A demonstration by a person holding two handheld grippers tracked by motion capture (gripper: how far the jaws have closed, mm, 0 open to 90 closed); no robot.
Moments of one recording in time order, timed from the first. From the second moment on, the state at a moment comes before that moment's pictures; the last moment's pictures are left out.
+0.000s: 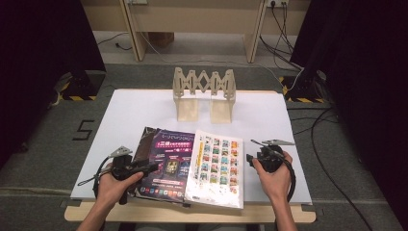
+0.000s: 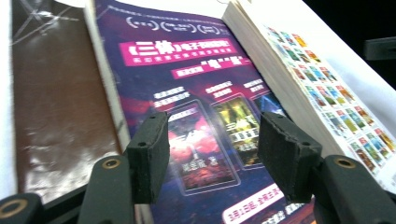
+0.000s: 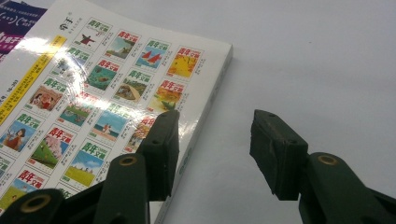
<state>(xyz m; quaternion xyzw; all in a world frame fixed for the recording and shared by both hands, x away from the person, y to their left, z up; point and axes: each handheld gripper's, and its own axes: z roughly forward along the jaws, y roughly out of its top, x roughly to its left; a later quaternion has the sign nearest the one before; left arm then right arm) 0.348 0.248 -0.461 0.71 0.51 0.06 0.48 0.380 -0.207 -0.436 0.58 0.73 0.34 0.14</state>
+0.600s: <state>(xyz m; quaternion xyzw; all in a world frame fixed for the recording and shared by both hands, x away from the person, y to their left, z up) 0.374 0.194 -0.459 0.74 0.47 0.00 0.47 0.389 -0.193 -0.439 0.57 0.75 0.33 0.09</state>
